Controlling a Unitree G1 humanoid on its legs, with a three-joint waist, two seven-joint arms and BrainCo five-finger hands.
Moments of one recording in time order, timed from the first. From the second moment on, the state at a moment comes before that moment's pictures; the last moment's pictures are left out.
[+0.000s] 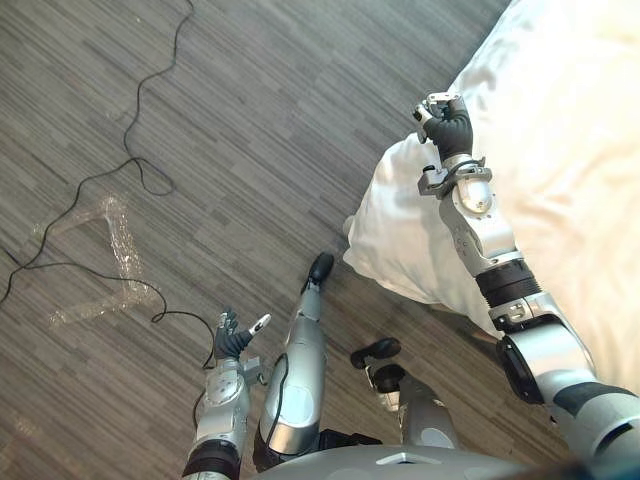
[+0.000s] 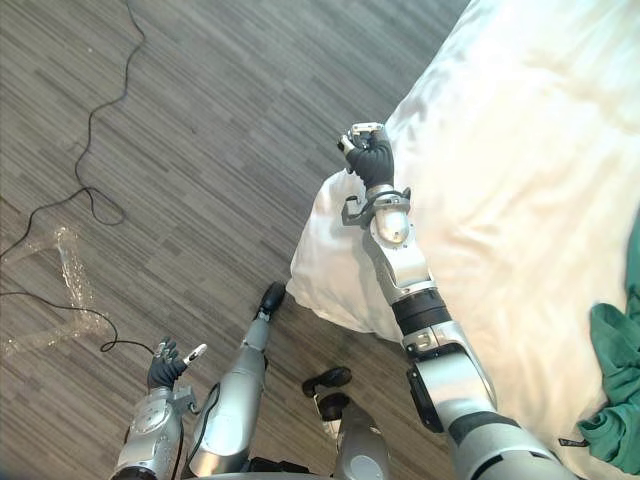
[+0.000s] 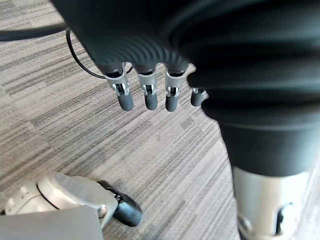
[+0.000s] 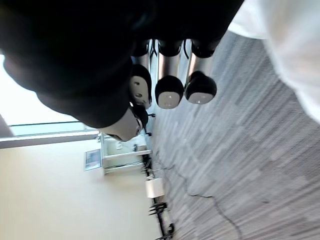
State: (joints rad) left arm 0.04 0.09 0.14 0.61 -0.20 -0.14 0.20; right arm -0.81 -0.24 0.19 0.51 0.38 -0.15 -0.18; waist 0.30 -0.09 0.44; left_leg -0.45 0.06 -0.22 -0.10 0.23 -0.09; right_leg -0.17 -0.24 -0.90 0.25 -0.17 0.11
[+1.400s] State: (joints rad) left arm -0.04 0.11 0.09 0.80 -0.18 -0.11 0.26; right arm -0.11 0.07 -0.13 0.89 0.34 -0.10 -0.23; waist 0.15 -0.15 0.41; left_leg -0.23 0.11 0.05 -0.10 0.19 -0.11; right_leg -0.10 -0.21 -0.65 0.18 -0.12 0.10
